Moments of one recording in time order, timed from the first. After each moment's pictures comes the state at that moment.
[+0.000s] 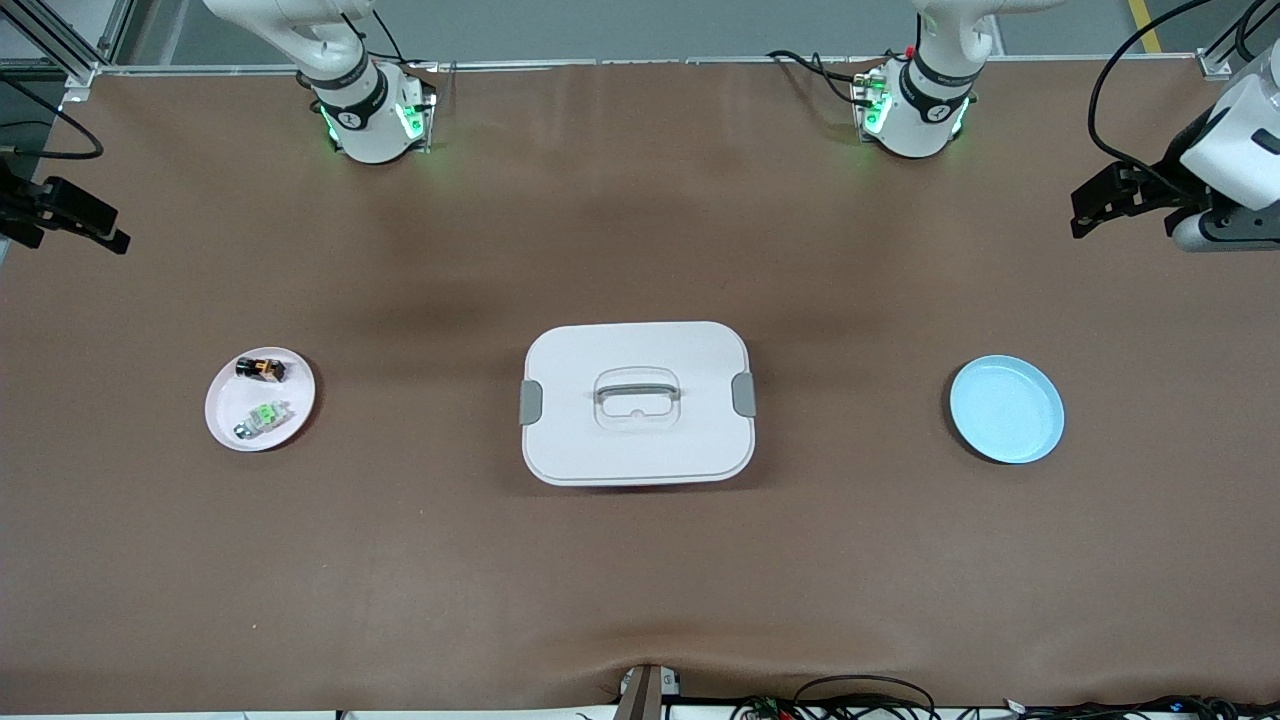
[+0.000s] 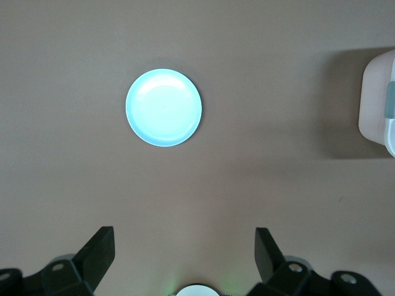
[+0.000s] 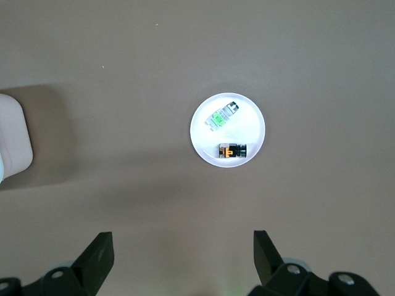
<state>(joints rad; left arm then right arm) 0.05 -0.08 -0.14 -1.63 0.03 1.49 -0.06 0.02 -0.08 -0.11 -1.63 0.01 1.53 0.00</state>
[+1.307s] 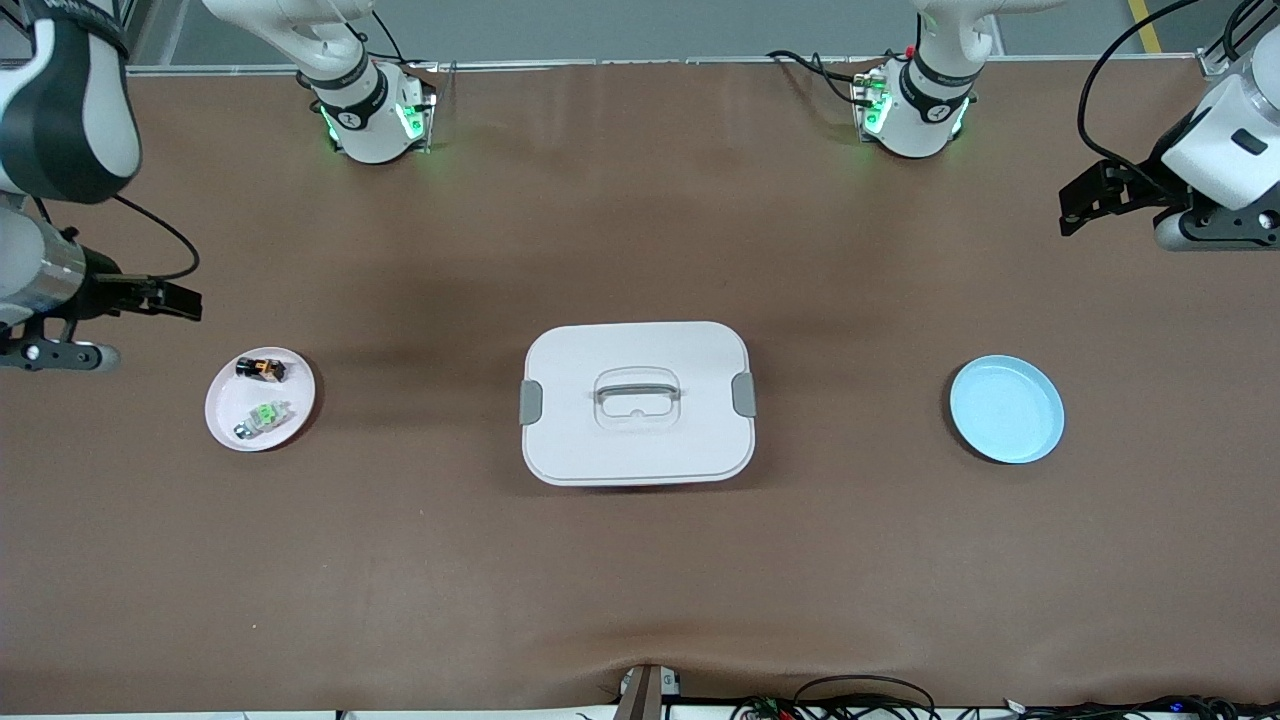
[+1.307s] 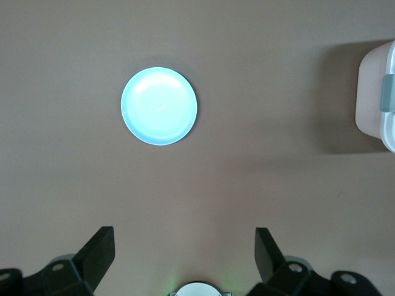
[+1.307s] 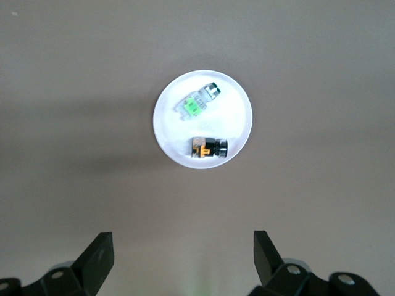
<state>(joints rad) 0.05 -0.07 -0.15 -1.63 0.03 1.49 -0.06 0.03 0.09 -0.11 -1.81 -0.13 1.72 0.00</state>
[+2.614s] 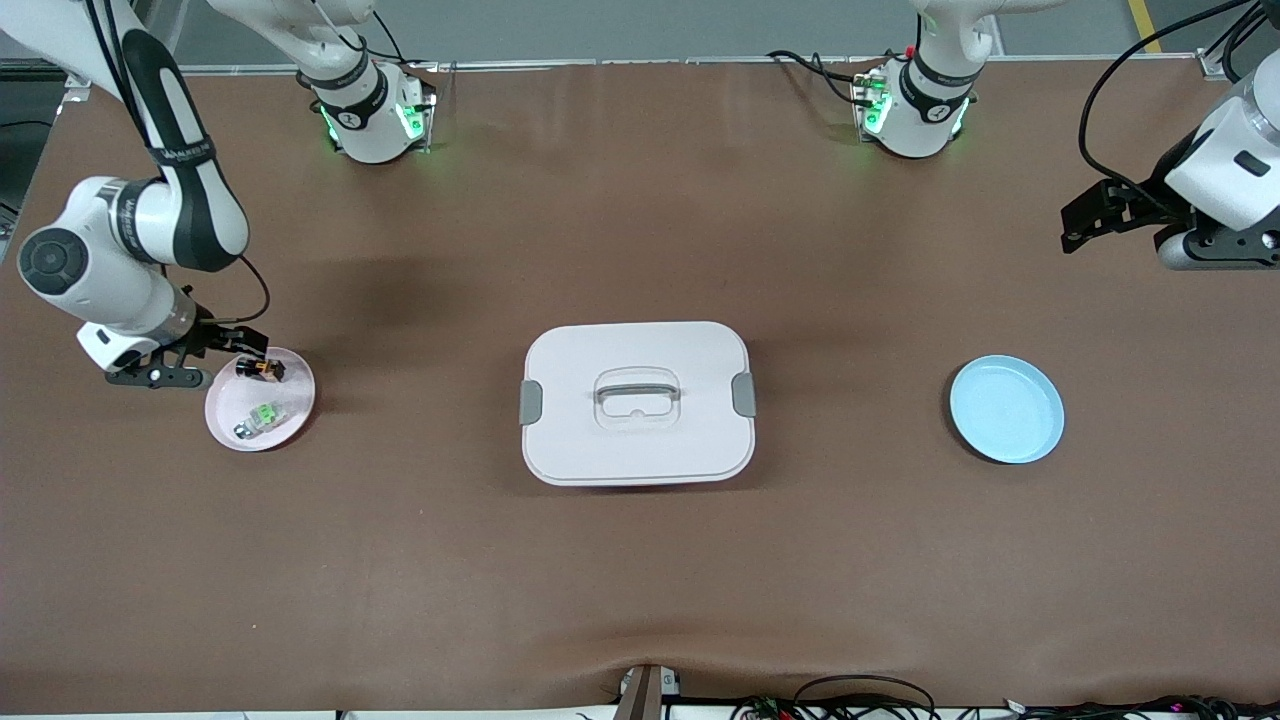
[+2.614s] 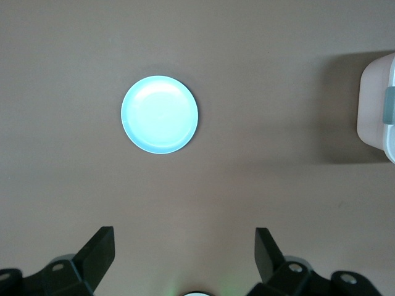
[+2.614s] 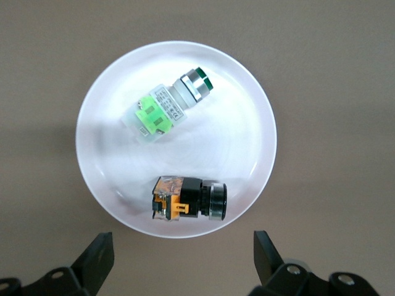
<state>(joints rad) 0.05 -0.05 -0.15 -1.63 0.03 1.53 -0.06 -0.10 0.21 -0.11 -2.28 -0.13 2.44 -0.08</state>
